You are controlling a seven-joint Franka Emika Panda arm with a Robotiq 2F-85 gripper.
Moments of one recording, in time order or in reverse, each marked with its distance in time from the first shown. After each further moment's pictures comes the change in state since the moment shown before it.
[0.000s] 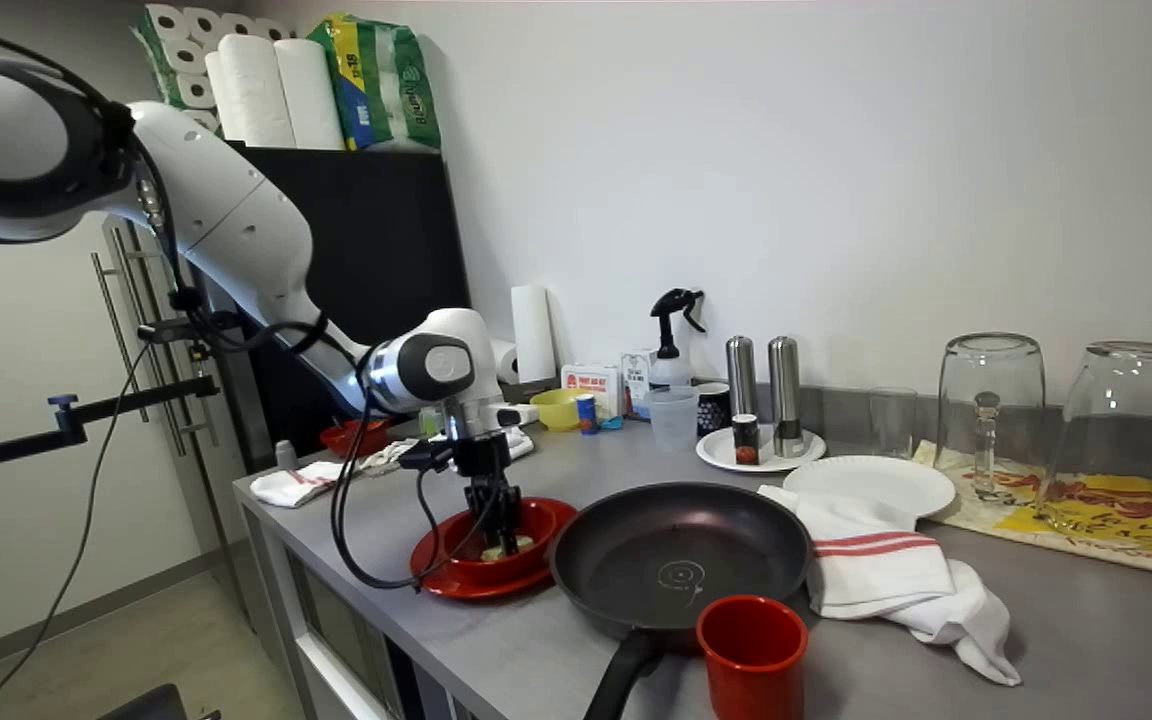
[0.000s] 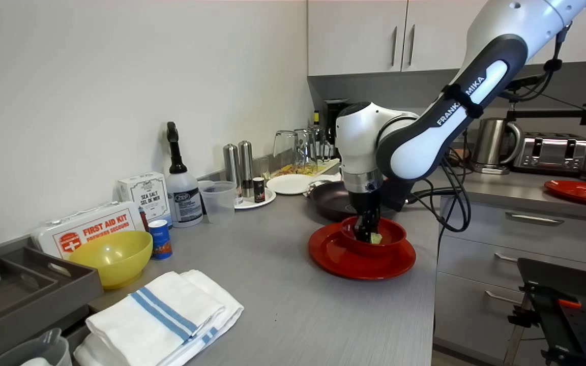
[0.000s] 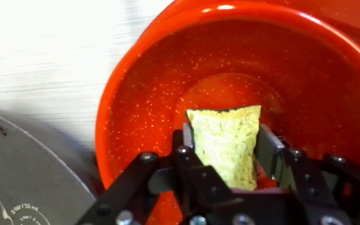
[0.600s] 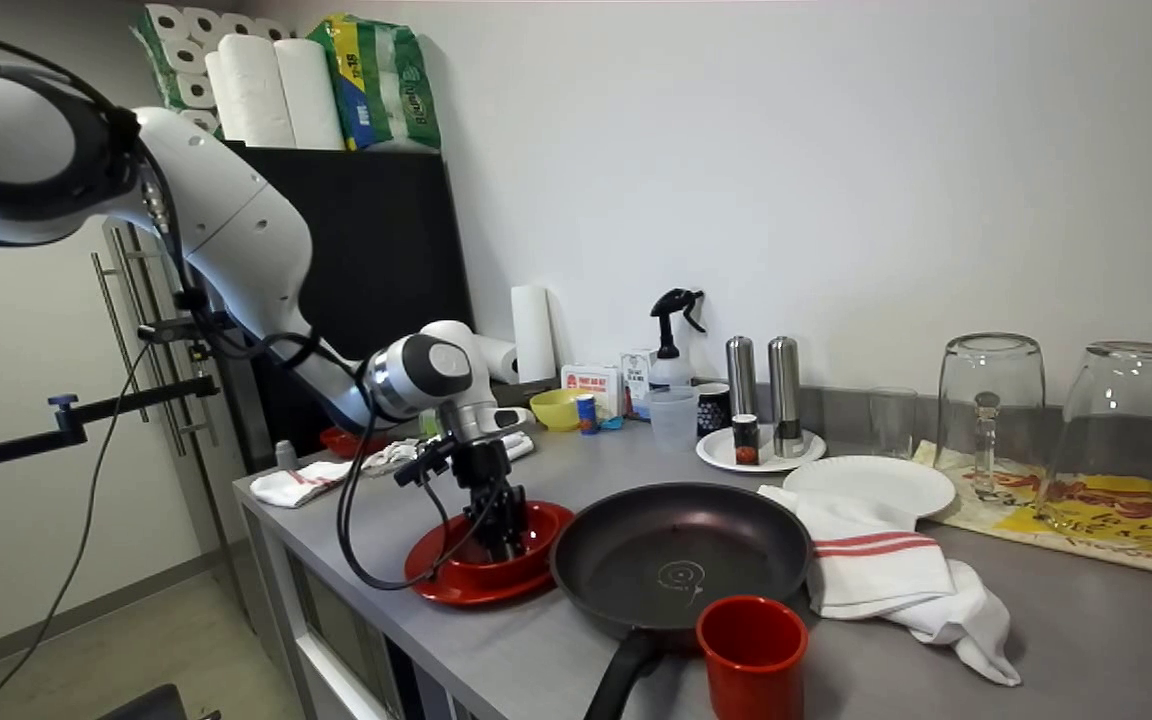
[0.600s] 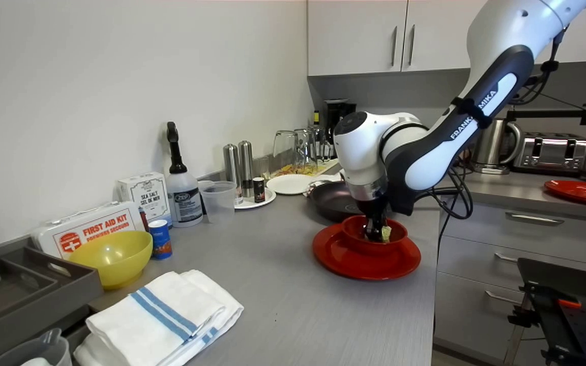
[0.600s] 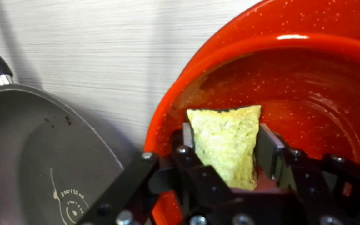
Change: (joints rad) arm 0.020 0.011 -0.012 0.001 -0.245 -0.107 0.072
